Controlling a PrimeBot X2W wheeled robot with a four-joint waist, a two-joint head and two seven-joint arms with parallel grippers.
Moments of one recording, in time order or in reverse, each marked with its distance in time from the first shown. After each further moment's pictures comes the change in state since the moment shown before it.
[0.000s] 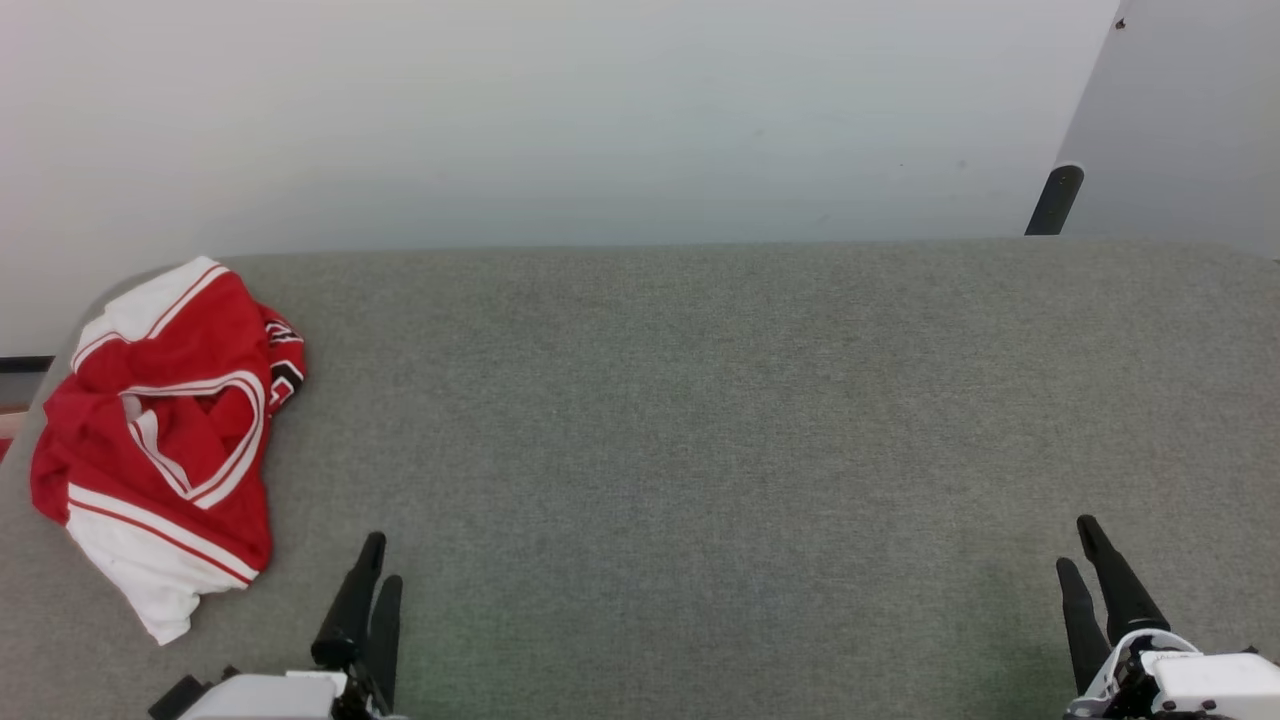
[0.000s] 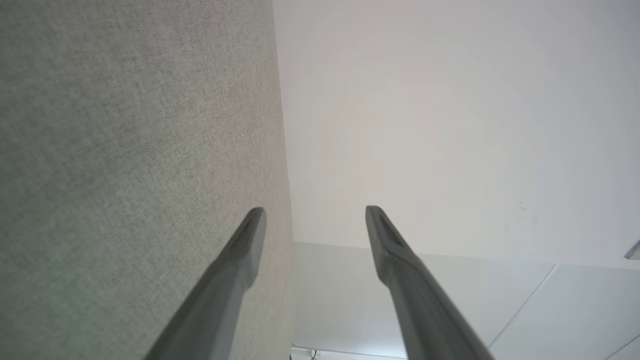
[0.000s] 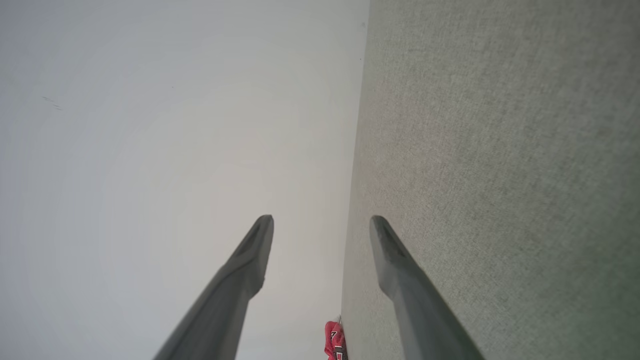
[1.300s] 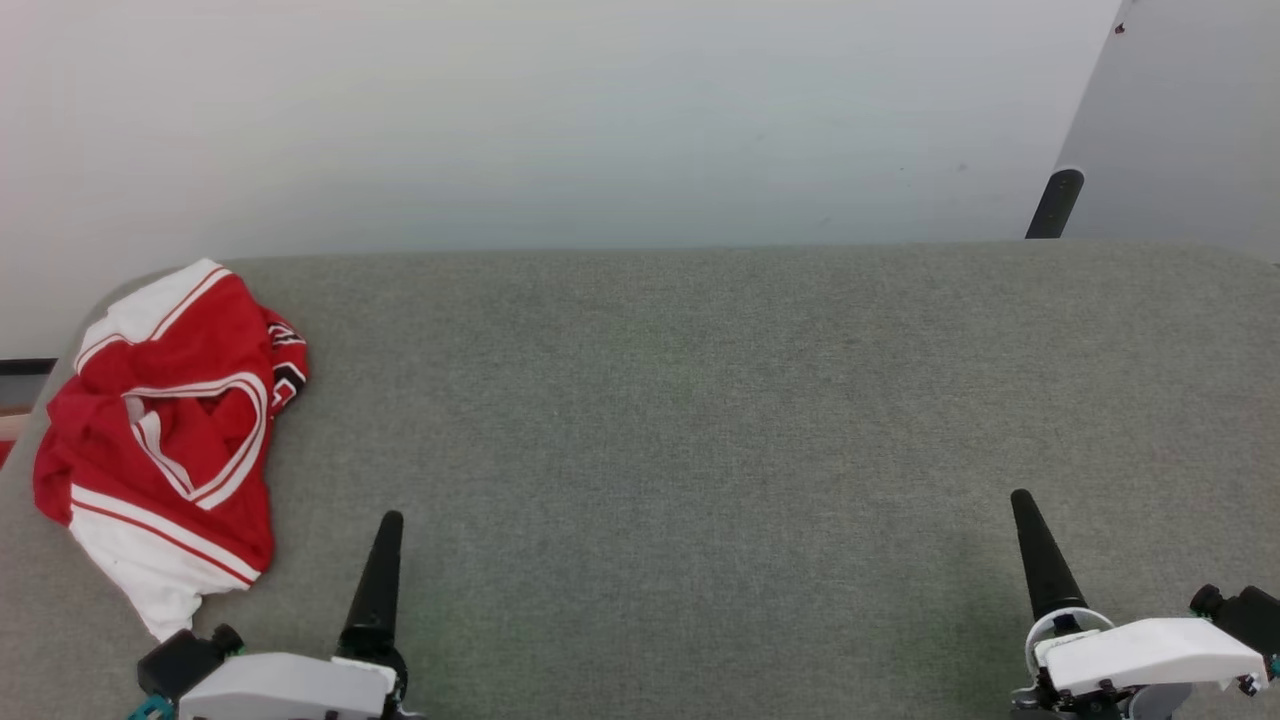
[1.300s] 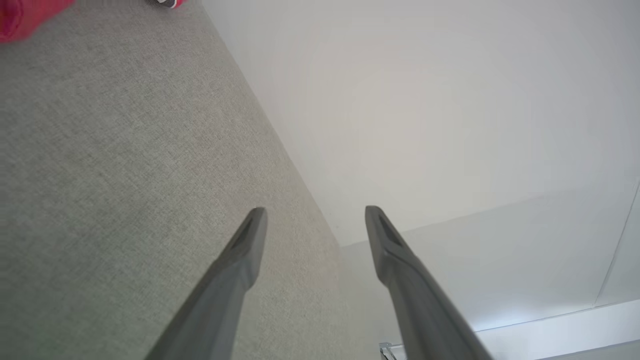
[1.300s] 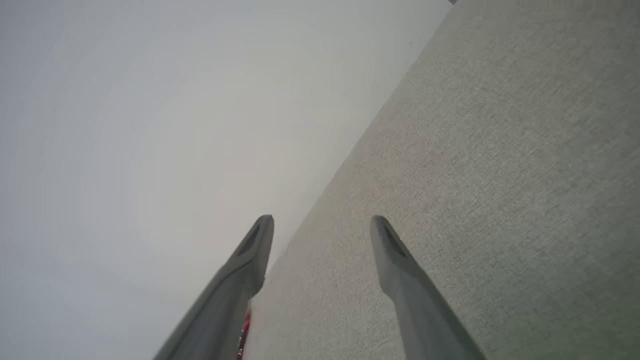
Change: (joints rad) left arm 0.022 0.069 -0.127 -0.077 0.309 0.007 -0.164; right arm -0.019 -0.007 0.133 -0.014 -0.450 0.000 -0.164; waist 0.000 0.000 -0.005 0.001
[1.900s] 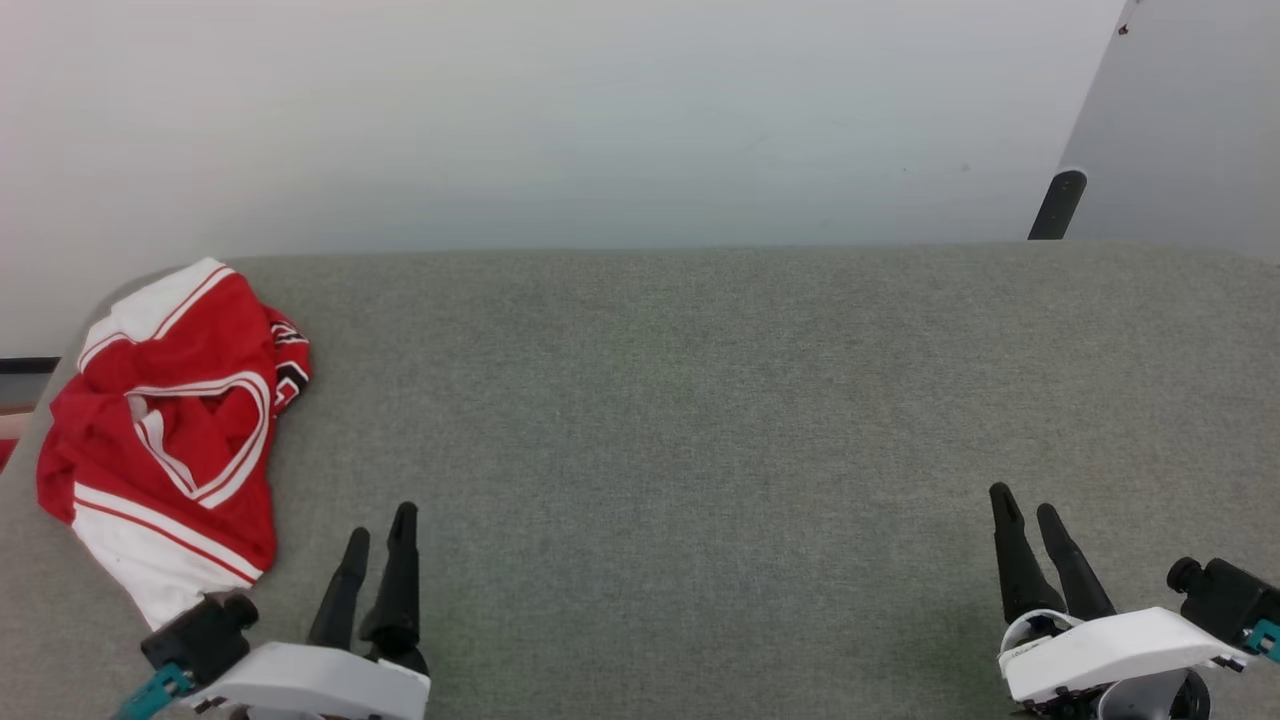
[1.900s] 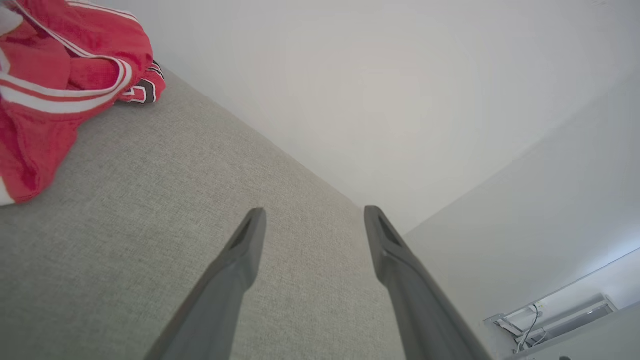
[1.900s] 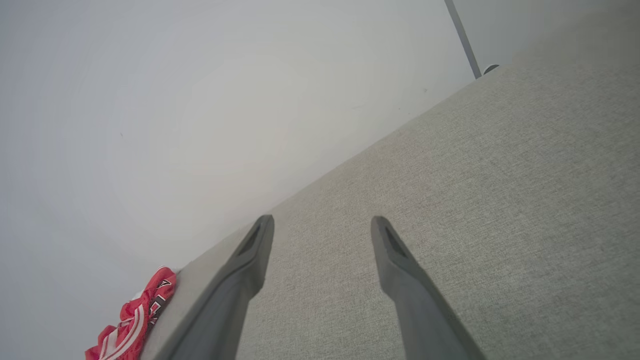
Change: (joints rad) left arm 0.003 0.000 0.000 -0.041 0.446 0.017 -0.057; right arm -0.004 0.004 0.008 -0.021 -0.419 0.000 -0.057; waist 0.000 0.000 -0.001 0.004
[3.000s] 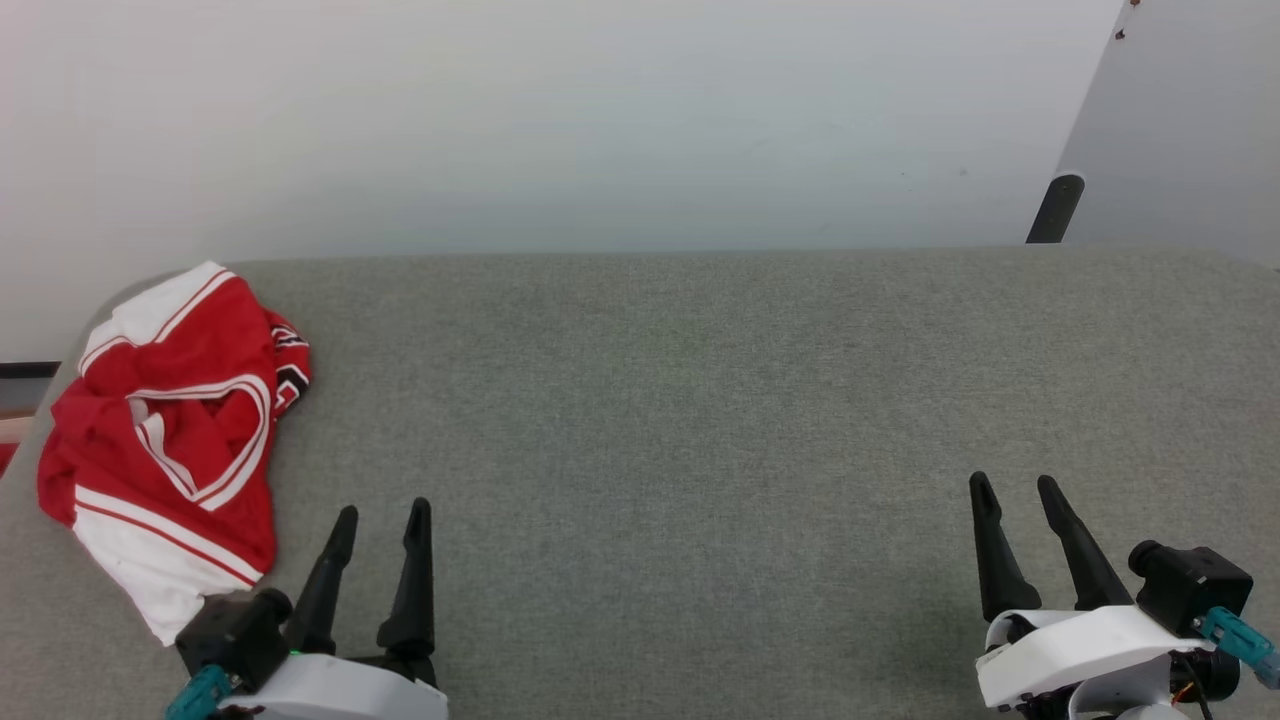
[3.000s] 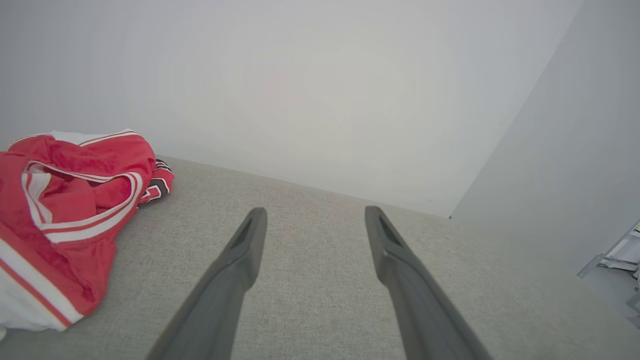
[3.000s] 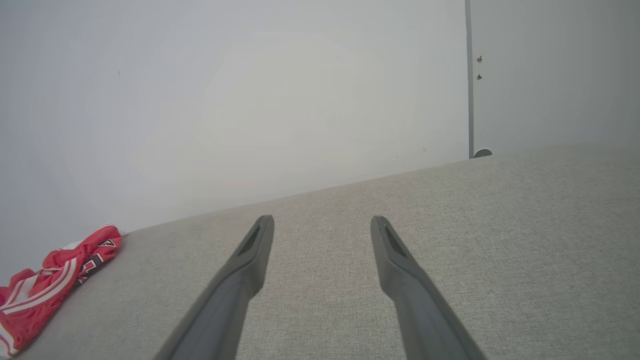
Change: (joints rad) left arm 0.020 -0.009 0.011 -0.049 0.438 -0.016 -0.084; right arm -0.015 0.000 0.012 -0.007 -0.366 0.000 -0.084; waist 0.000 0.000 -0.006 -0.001
